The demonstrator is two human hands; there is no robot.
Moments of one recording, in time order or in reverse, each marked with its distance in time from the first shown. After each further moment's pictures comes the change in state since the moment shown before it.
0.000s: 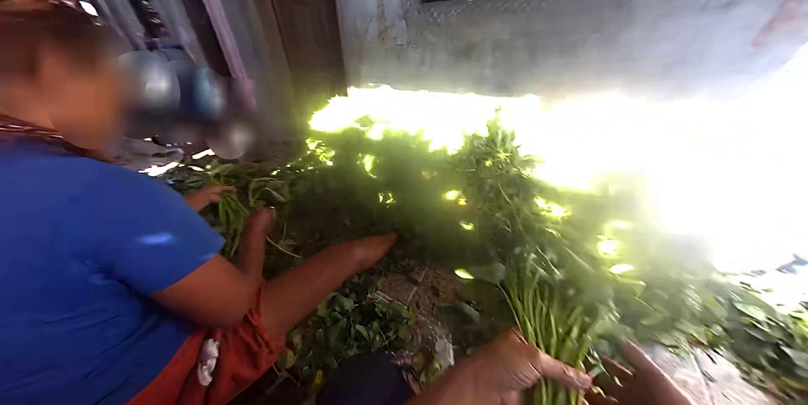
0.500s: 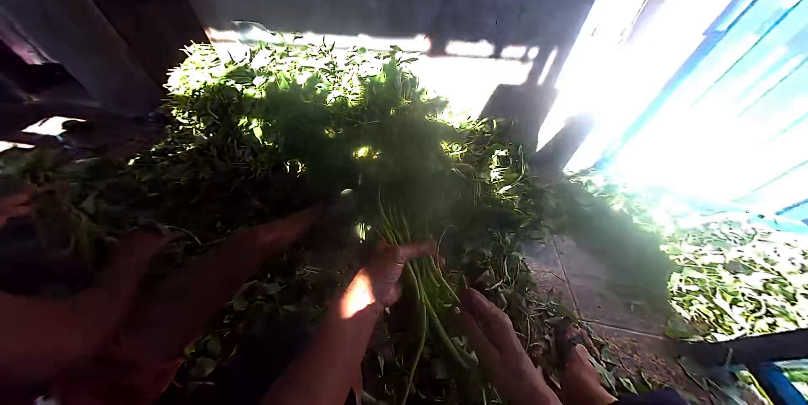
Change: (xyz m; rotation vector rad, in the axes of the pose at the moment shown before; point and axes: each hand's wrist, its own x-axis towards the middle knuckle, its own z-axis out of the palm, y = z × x) left_hand -0.007 0.043 0.001 0.035 0.291 0.129; right_hand -0.060 0.066 0.035 -0.622 -0.192 -0.919
